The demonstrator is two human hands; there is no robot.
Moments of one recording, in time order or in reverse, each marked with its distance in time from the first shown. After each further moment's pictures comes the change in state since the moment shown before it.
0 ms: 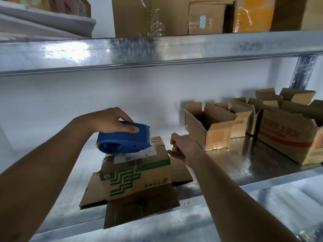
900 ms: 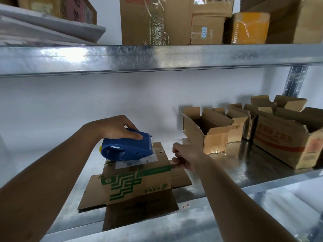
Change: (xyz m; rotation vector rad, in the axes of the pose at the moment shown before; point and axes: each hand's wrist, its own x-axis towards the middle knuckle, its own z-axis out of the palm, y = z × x) left_hand 0.008 -0.002 0.016 -0.029 -0.027 0.013; right_hand 0.000 0.006 -0.013 -0.121 -0.100 0.044
